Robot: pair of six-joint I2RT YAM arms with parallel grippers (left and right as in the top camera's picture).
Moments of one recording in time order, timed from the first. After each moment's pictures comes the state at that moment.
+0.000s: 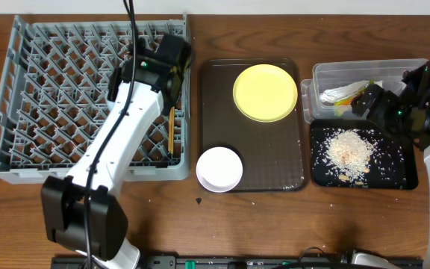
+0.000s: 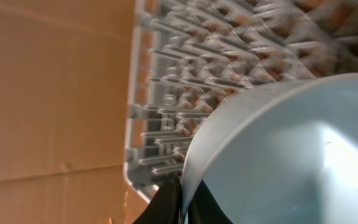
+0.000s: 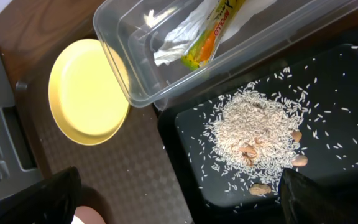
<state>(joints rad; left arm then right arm) -0.30 1.75 1.52 -1.13 -0.99 -0.16 -0.22 1.37 1.30 -1.01 -0.24 0.39</state>
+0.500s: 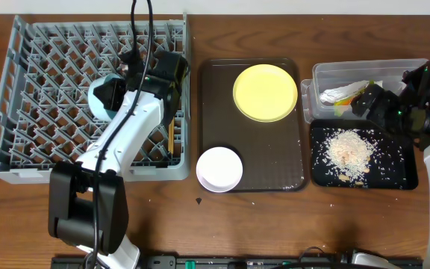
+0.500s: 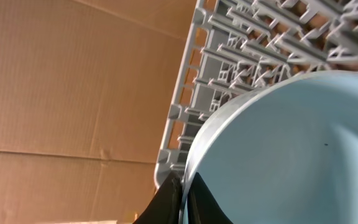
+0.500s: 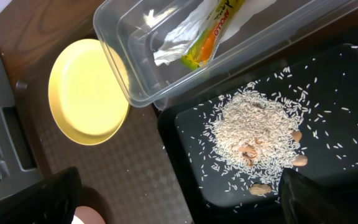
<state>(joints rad) -0.28 1.78 1.35 -0.95 -1.24 -0.21 -0.22 1.37 1.30 -1.01 -0.24 0.39</state>
